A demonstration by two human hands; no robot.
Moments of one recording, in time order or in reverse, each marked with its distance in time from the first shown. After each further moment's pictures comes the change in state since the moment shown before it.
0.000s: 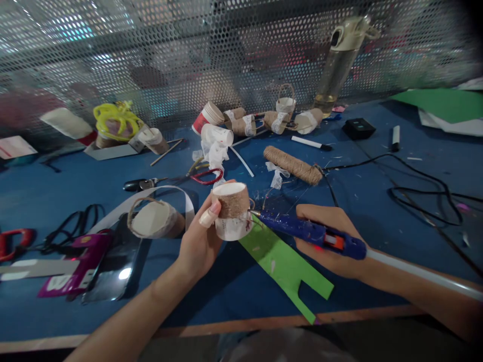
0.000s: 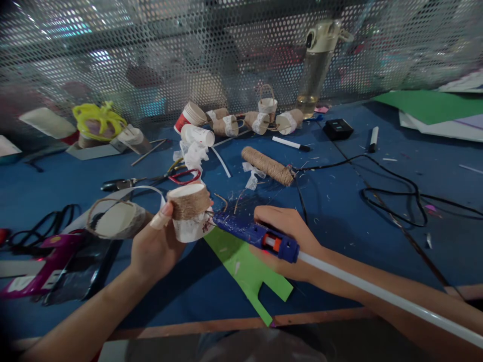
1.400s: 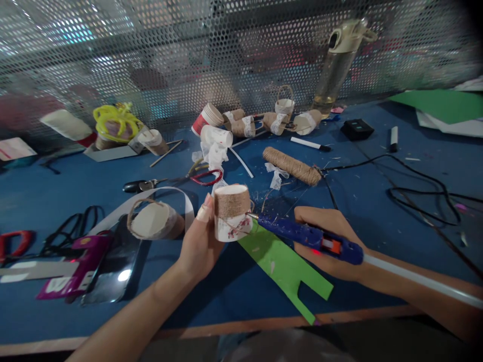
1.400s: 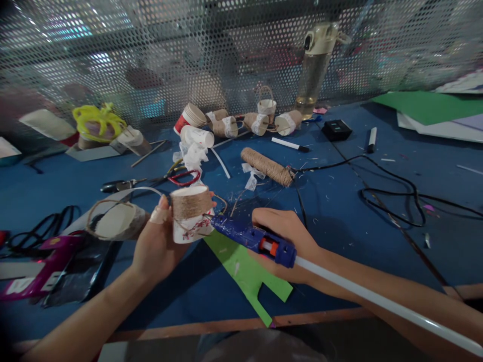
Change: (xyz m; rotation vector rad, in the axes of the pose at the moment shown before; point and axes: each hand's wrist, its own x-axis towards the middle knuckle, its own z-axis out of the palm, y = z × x) left_hand 0.000 0.003 0.005 -0.063 0.058 -0.091; right_hand -0.001 0.001 -0.001 -0.049 -0.049 -0.008
